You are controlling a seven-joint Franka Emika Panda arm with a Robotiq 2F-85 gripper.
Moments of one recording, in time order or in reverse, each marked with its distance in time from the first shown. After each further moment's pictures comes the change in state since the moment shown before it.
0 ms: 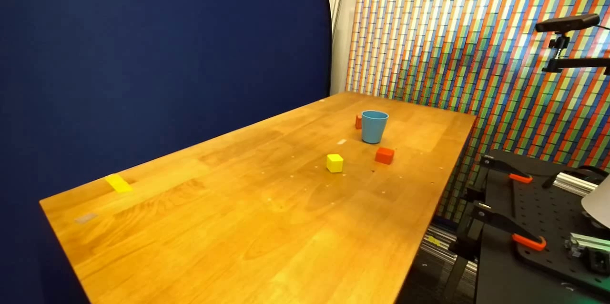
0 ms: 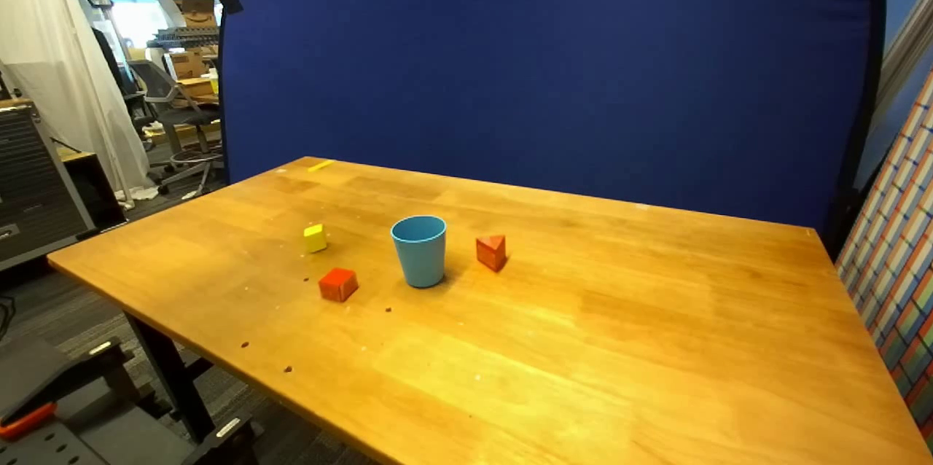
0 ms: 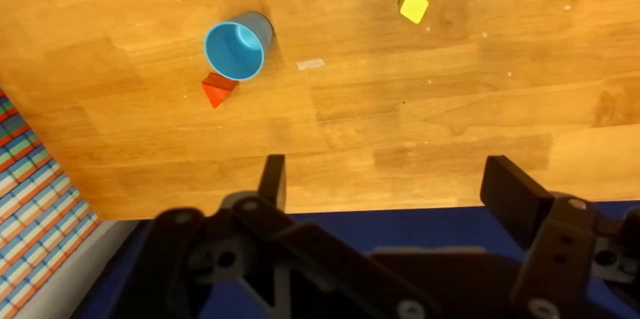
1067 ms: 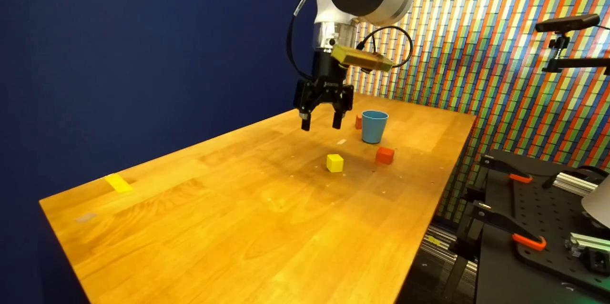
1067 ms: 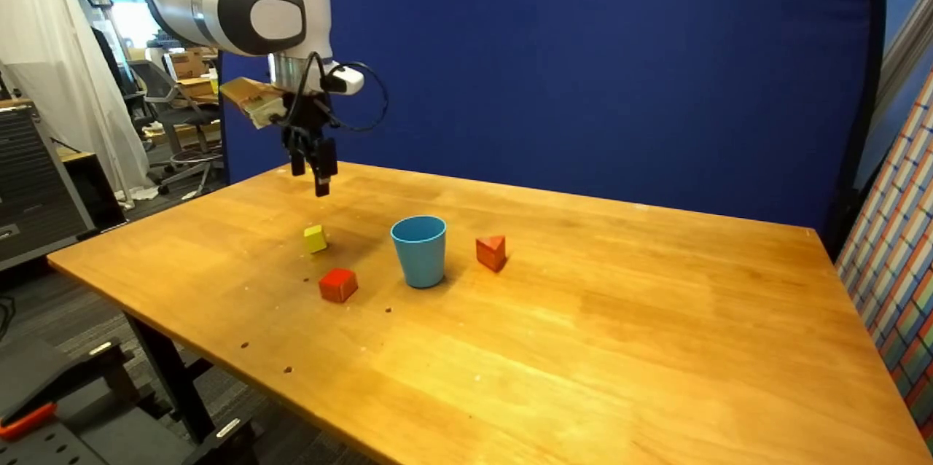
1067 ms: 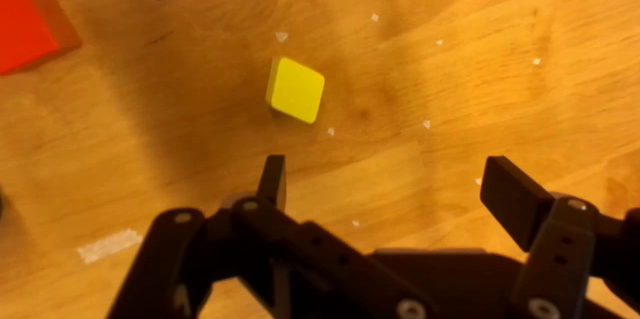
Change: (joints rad) arm 0.099 0.662 -0.177 0.060 0.450 0.465 -0.291
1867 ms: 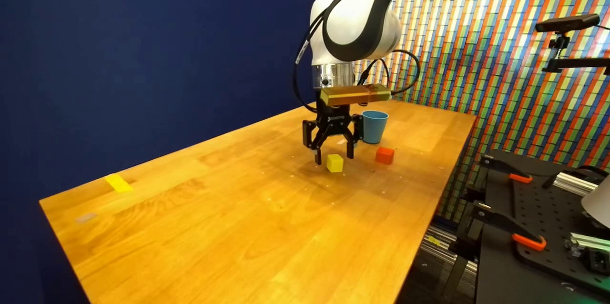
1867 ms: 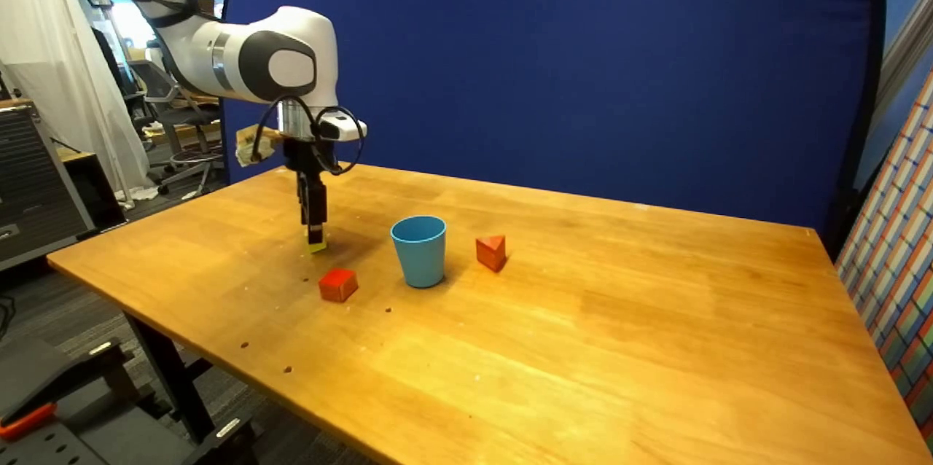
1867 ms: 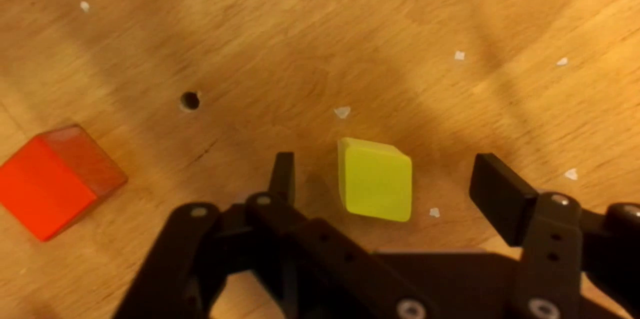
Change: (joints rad) arm 0.114 0.153 -0.115 0.046 -0.069 -0.041 0.328
